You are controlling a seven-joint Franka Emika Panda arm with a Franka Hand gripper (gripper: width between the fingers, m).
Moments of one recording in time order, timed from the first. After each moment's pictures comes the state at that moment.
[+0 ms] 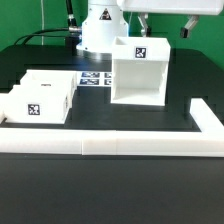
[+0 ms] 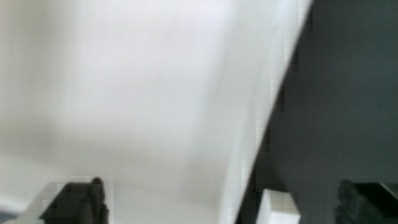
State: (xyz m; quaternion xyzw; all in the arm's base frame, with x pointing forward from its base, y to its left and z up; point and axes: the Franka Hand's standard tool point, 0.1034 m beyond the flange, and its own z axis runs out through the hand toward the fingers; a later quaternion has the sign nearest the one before) arm 0.434 0.105 0.124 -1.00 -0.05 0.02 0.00
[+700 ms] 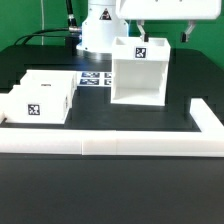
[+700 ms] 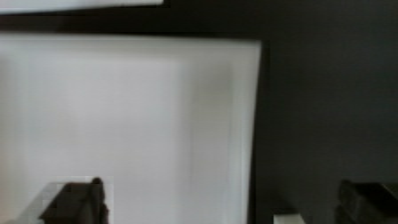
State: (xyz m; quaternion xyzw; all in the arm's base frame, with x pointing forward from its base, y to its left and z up) arm 0.403 0.112 0.110 -1.00 0.05 0.03 0.01
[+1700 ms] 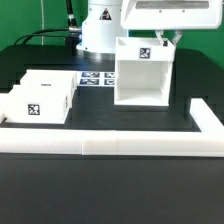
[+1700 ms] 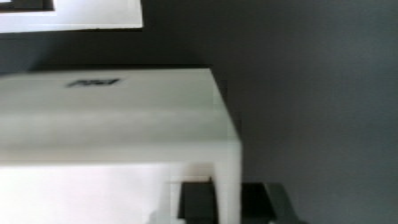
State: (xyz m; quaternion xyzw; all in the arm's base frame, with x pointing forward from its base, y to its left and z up) arm 0.400 0.118 0.095 -1.00 0.02 0.02 0.02
